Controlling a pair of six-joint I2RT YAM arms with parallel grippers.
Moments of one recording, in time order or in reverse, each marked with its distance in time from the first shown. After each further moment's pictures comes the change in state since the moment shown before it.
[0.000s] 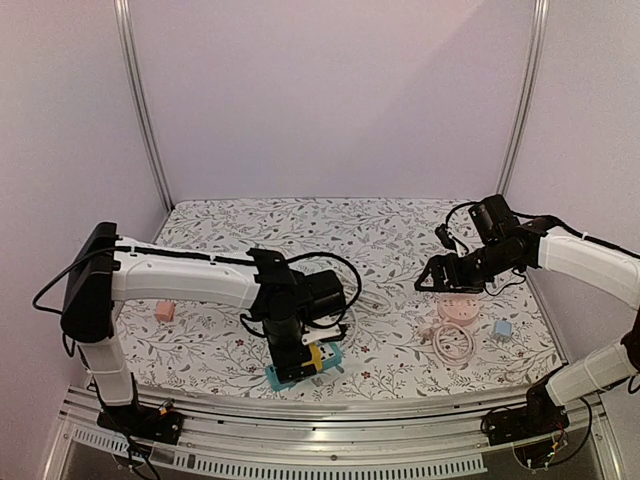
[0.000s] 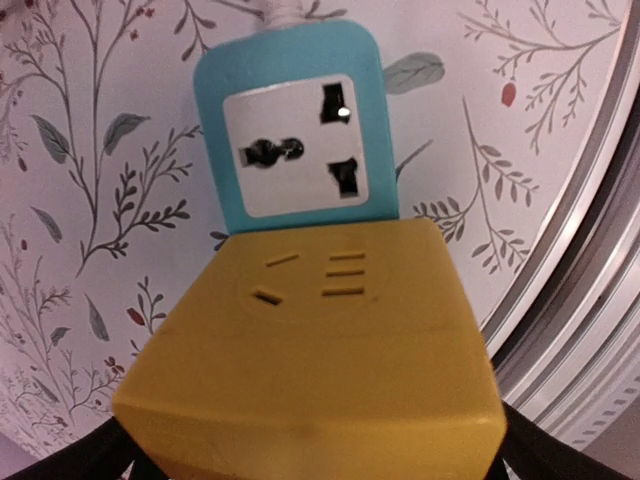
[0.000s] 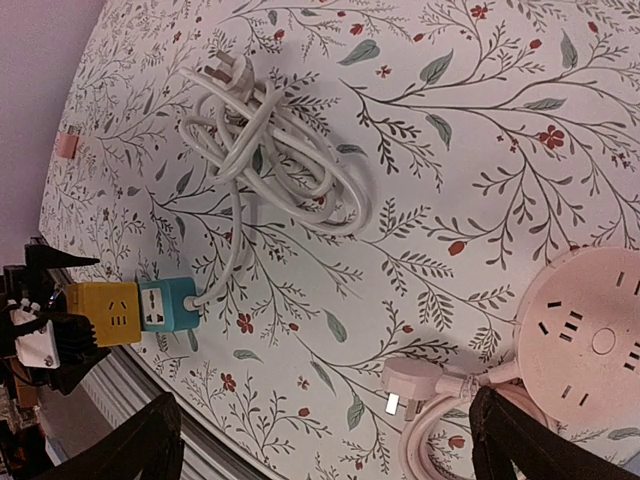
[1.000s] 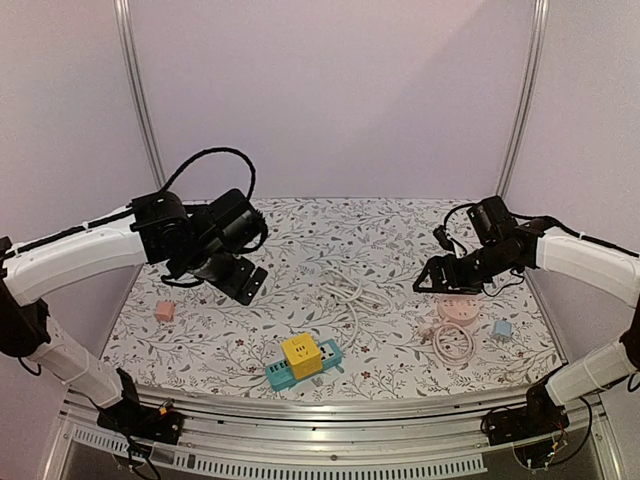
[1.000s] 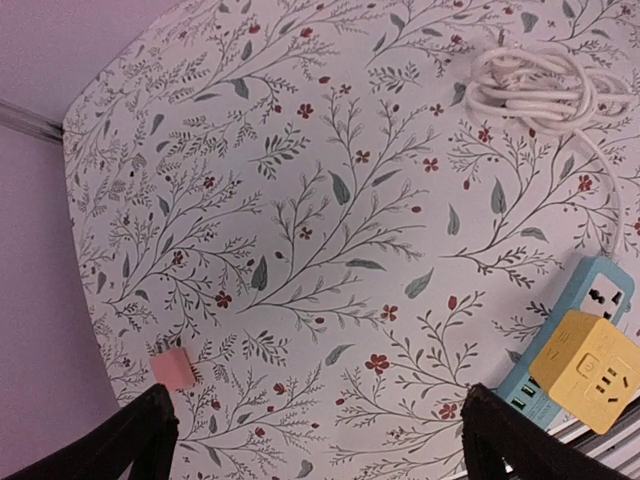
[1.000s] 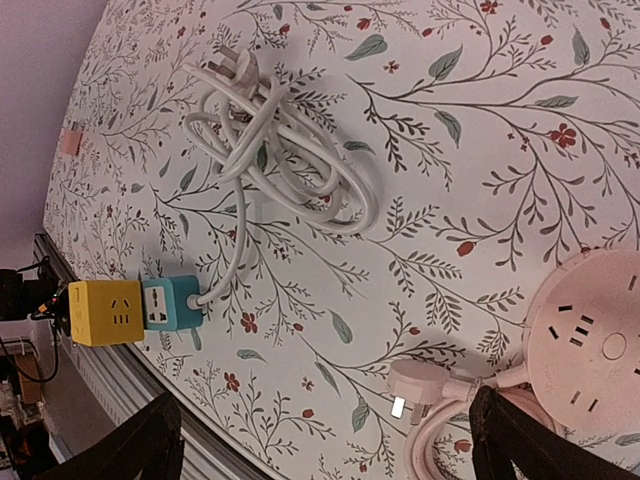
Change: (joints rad) left arm 0.185 -0.433 -0.019 -0.036 -0.431 -0.399; right arm 0.000 0.011 -0.006 0.015 -0.016 0.000
